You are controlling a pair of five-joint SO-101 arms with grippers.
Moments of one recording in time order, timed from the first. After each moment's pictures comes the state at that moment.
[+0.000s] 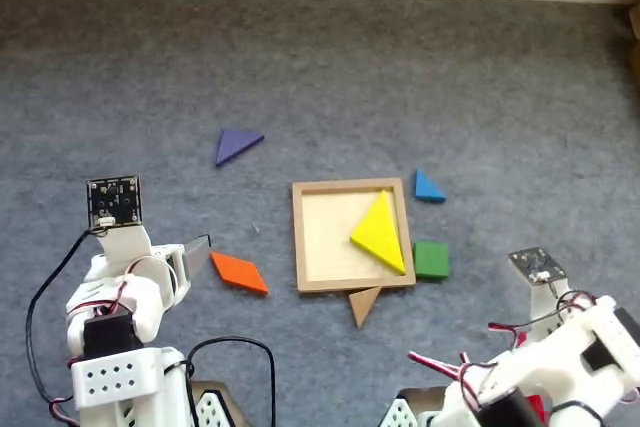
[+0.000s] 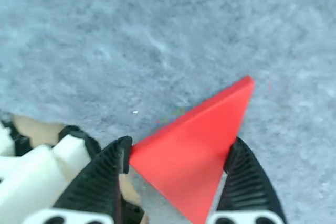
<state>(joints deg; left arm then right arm) -19.4 -83.9 84.2 59.0 1.6 55.2 -27.3 63.3 70.8 79.4</state>
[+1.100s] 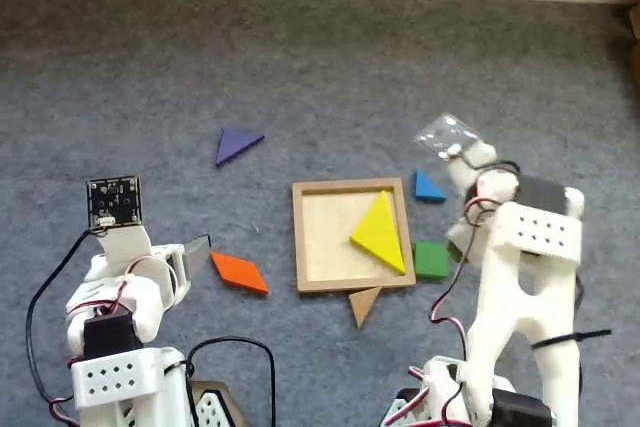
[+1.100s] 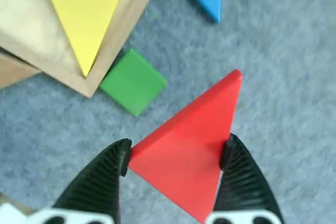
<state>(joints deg) -19.4 -83.9 84.2 59.0 1.6 6.3 -27.1 34.3 73.3 56.0</state>
